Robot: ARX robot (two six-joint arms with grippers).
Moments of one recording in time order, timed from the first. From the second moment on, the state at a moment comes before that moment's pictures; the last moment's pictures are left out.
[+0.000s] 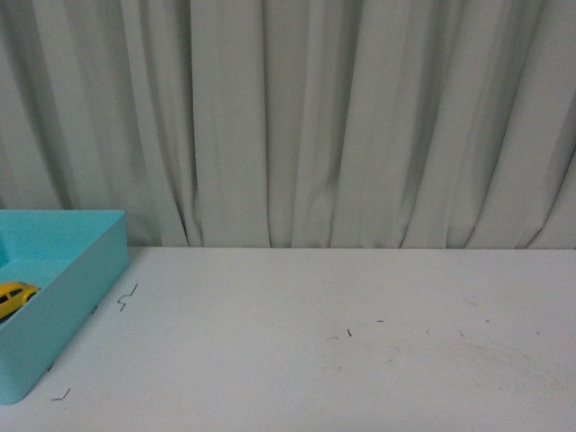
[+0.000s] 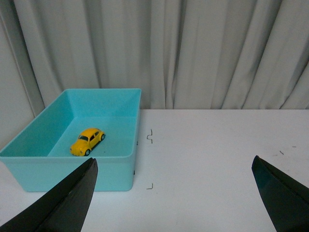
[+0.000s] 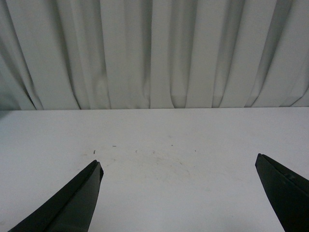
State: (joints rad) left arm 0.00 0.01 0.01 0.00 0.00 0.00; right arm 0.00 0.00 0.01 0.00 0.00 -0.01
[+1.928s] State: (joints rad) left arm 0.00 0.01 0.01 0.00 0.00 0.00; right arm 0.00 0.00 0.01 0.00 0.00 -0.01
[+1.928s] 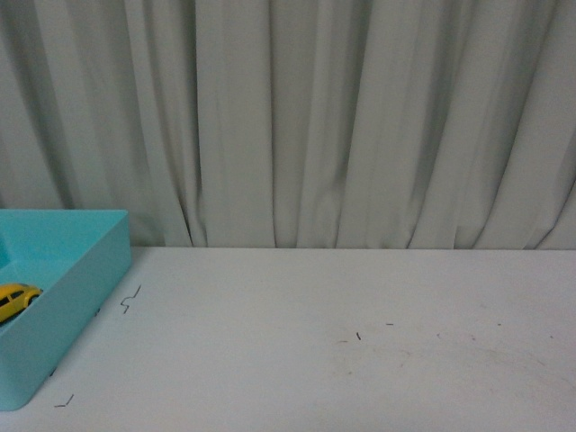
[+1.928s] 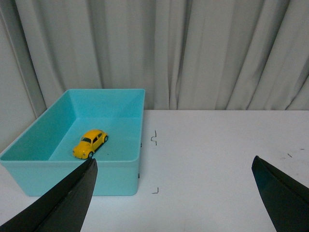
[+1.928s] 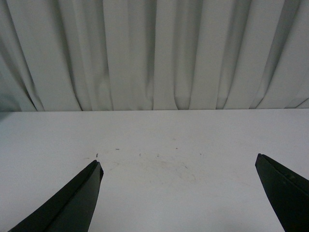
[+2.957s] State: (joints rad) left arm 0.00 0.01 0.01 0.00 0.00 0.00; right arm 0.00 0.00 0.01 0.00 0.00 -0.01
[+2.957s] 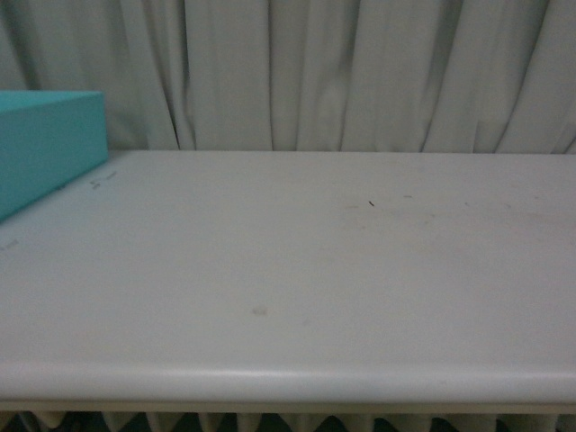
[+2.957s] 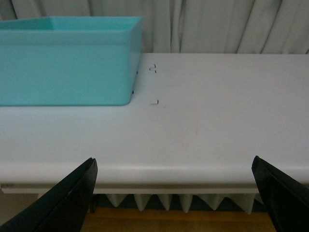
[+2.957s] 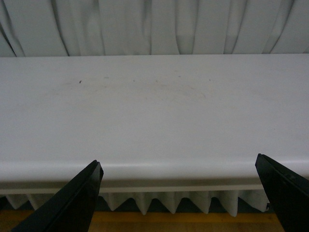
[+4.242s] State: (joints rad) left arm 0.00 0.01 0.01 0.00 0.00 0.00; right arm 0.00 0.00 0.01 0.00 0.00 -0.01
